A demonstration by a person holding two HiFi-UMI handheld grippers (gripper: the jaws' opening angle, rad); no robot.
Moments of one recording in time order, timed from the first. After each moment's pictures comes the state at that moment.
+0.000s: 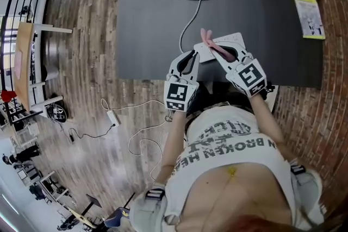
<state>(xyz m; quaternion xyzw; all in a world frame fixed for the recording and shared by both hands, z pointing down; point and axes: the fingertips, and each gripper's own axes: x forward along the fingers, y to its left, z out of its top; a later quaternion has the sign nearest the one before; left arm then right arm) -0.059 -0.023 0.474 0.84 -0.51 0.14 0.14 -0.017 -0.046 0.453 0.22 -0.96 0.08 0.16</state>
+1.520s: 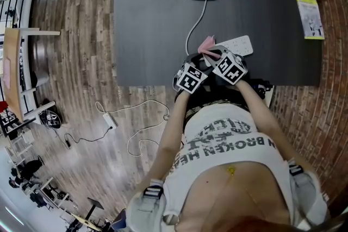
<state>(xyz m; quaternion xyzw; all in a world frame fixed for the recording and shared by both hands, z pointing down) -0.050 -0.017 0.662 0.86 -0.28 0.31 0.27 -0.084 -0.048 0.633 0.14 -0.90 0.11 0.40</state>
